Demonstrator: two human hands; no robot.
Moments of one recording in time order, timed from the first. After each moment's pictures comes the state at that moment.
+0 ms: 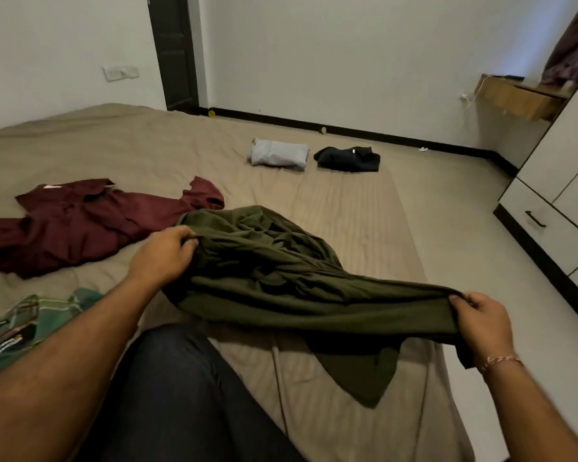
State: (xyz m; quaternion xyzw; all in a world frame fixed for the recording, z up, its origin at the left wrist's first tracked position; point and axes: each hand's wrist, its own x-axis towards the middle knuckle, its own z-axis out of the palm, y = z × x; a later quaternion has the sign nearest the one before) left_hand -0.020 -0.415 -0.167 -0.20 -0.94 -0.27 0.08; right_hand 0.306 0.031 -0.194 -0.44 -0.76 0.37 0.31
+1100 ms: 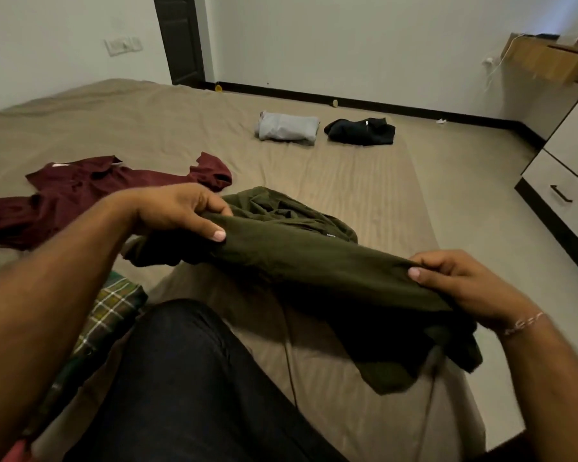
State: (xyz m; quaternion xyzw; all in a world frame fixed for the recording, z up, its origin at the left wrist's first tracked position) left_hand 0.020 -0.410 -0.049 -0.40 -0.77 -0.33 -0.38; right_hand 0.293 -0.039 -0.106 -0.03 -0.84 0.55 0.00
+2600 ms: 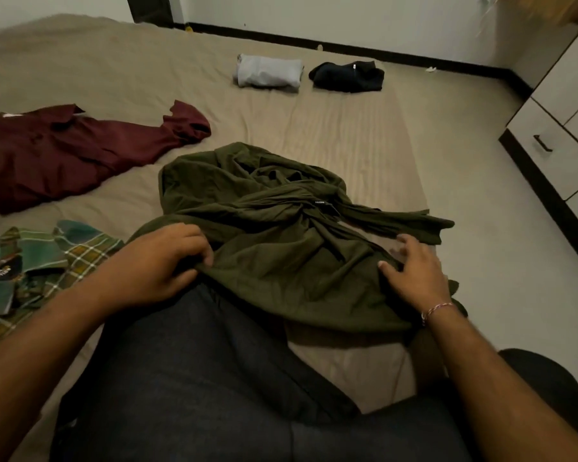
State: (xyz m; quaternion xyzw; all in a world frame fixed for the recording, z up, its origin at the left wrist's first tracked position) left_hand 0.110 -0.459 -0.166 -0.56 -0.81 -0.18 -0.02; right_hand 0.306 -0.055 -0.244 -0.38 -0.89 0.22 0.07
